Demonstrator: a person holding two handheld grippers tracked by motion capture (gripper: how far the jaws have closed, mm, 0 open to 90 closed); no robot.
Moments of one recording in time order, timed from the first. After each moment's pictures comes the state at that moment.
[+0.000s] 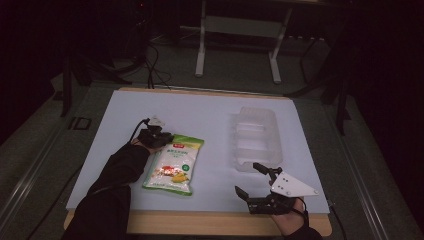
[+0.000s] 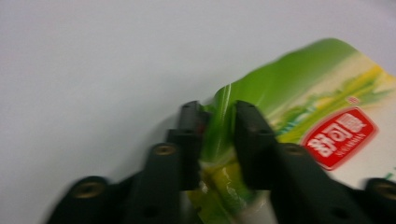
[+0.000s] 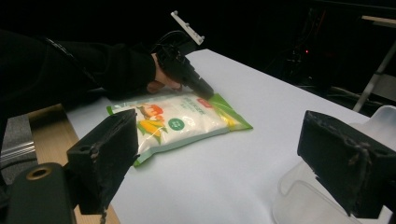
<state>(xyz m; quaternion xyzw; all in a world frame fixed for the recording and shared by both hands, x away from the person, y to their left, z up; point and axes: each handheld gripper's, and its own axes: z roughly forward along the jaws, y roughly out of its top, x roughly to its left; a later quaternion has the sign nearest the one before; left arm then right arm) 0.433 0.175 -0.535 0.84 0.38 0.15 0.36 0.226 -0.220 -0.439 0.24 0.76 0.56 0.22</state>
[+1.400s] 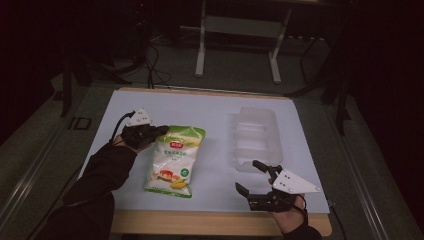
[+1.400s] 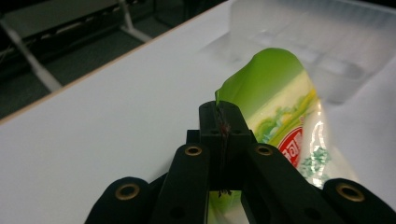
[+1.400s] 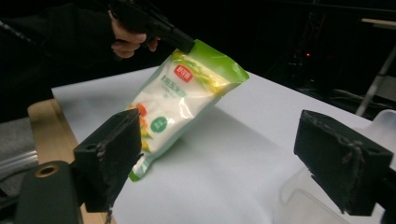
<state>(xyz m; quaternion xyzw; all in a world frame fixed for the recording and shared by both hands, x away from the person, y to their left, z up) 0.358 0.189 -0.426 0.81 0.29 0.19 0.46 0.231 -0.220 -0.434 0.24 0.75 0.58 0.21</state>
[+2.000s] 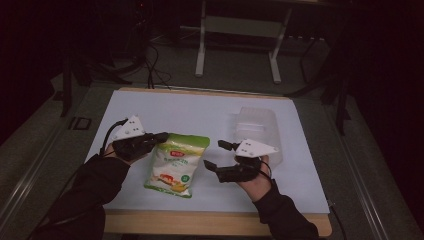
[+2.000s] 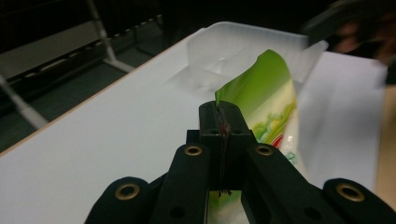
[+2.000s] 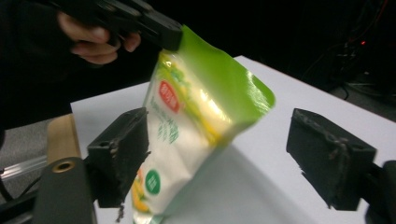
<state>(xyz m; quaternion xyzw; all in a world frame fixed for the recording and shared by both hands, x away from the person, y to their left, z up) 0.310 0.188 -0.399 0.81 0.24 0.20 0.50 0.300 -0.142 -0.425 0.21 0.78 0.57 0.14</state>
